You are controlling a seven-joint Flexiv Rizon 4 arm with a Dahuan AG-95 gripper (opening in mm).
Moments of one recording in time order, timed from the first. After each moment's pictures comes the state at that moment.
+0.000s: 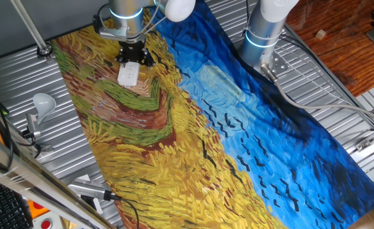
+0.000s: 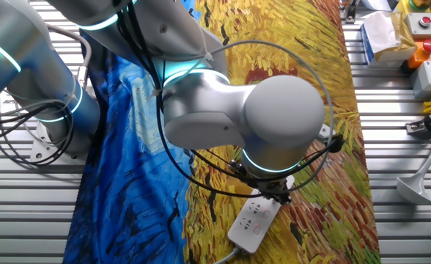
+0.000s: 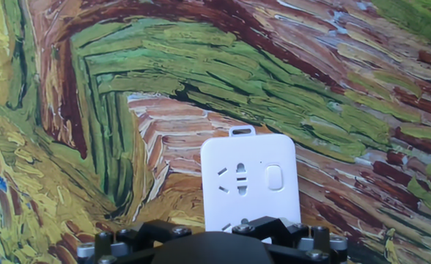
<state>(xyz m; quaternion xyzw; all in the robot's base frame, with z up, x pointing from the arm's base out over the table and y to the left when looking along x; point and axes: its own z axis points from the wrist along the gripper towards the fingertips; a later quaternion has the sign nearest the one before) 0.460 -0.172 0.022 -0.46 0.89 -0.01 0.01</state>
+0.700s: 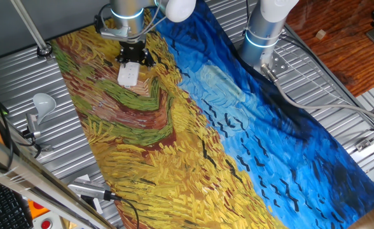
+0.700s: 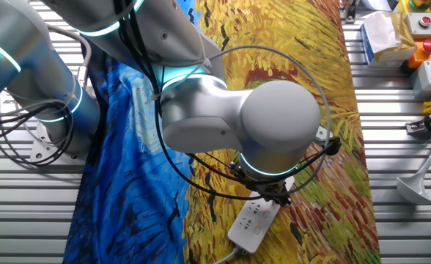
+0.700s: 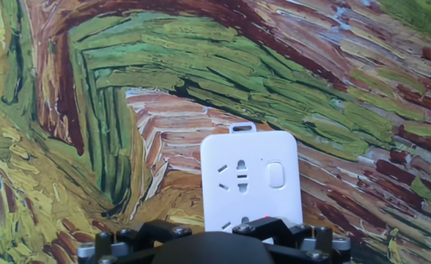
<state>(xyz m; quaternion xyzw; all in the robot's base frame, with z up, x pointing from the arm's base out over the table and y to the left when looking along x) 0.459 -0.174 0.016 -0.47 0.89 -0.01 0.02</state>
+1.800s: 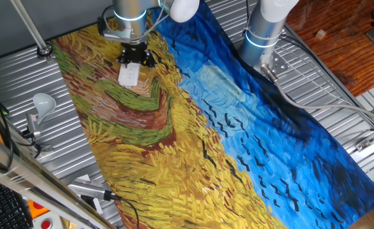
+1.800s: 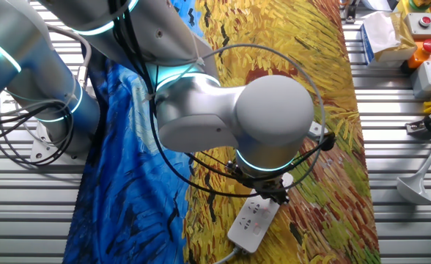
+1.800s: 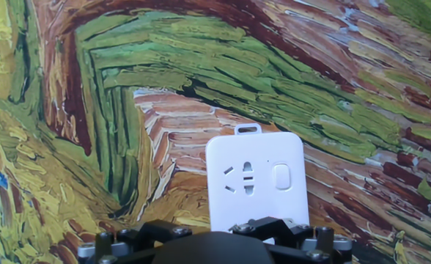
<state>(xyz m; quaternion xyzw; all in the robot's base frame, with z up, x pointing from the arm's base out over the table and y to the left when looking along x) 0.455 -0.172 0.011 -0.47 0.88 -0.01 0.02</state>
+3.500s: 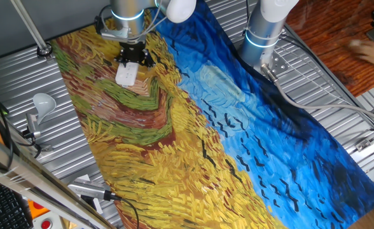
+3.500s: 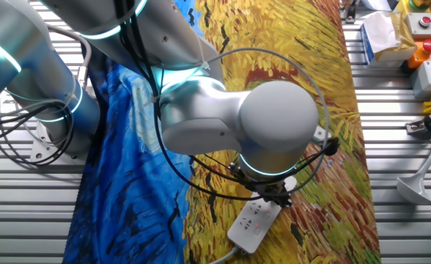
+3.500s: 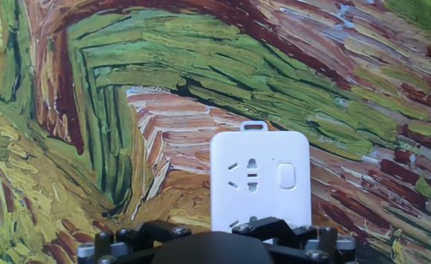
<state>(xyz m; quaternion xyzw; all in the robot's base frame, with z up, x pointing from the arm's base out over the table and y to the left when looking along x) 0.457 -0.177 0.016 -0.46 0.89 -0.01 0.02</state>
